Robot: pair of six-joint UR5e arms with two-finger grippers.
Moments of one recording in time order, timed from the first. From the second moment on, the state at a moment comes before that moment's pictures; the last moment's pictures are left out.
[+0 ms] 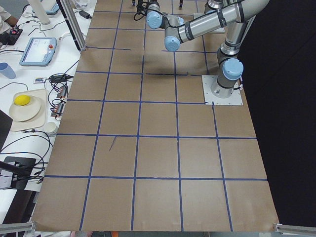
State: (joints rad) left arm -1.59 -1.65 -1.97 -0.79 0.30 -0.07; right arm 1.40 -1.58 1.75 -1.51 -0.65 0.96
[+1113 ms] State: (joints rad) left arm -1.62 -1.64 -1.57 -1.40 1.45 -0.07; right arm 1.28 -1.54 1.80 -1.72 -1.42 0.14
